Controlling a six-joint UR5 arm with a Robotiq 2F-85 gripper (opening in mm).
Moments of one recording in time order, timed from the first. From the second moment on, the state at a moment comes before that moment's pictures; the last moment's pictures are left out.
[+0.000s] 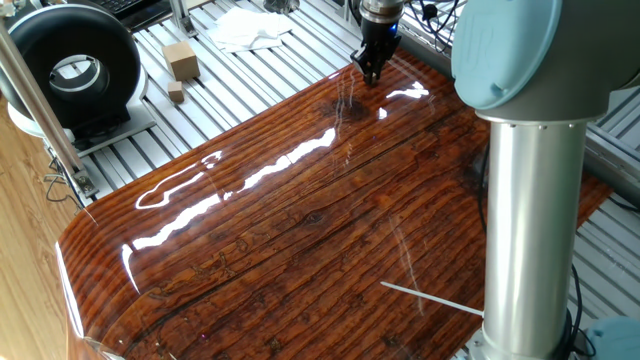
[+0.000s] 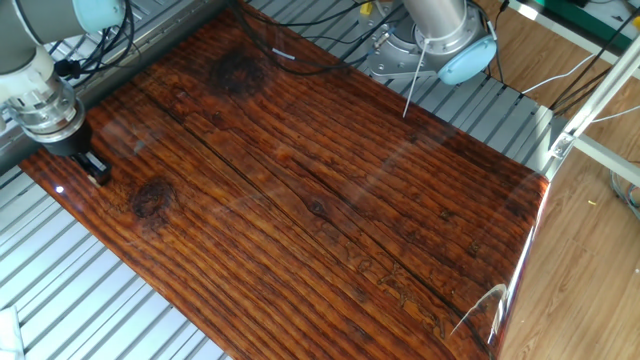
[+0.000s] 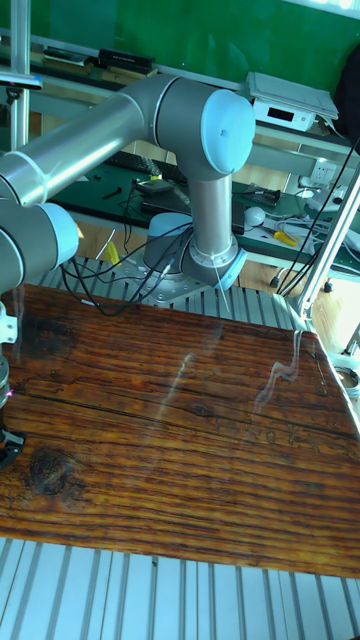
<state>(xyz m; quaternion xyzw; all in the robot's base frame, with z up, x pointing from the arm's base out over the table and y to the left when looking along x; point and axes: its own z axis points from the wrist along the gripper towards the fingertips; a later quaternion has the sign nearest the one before) 0.678 -0.238 0.004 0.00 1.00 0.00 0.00</state>
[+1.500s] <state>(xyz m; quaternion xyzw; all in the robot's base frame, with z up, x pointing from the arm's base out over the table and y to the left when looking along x) 0.675 -0.232 0.009 0.01 1.00 0.00 0.00</state>
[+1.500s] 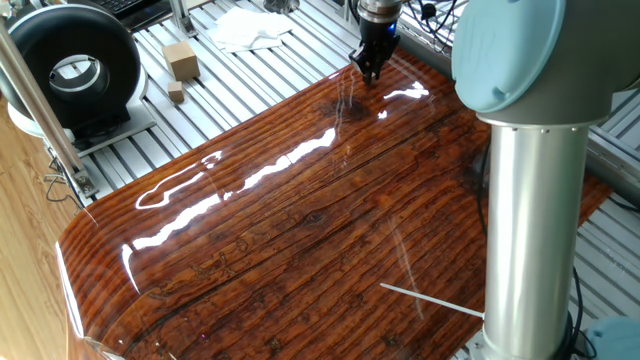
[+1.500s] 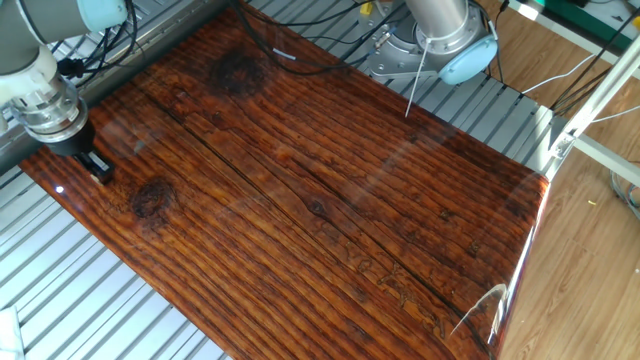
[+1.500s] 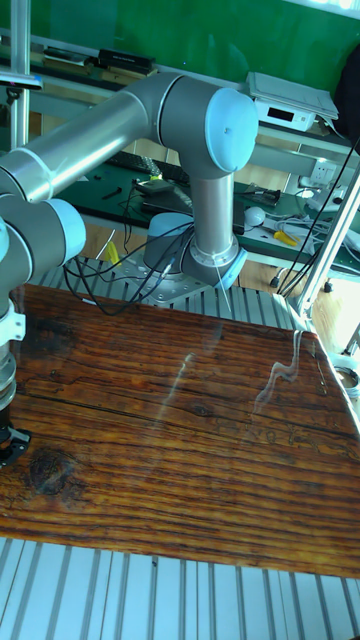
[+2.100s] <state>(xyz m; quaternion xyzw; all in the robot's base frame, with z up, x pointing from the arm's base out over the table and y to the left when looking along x) 0.678 -0.233 0.004 0.01 1.00 -0.01 0.00</state>
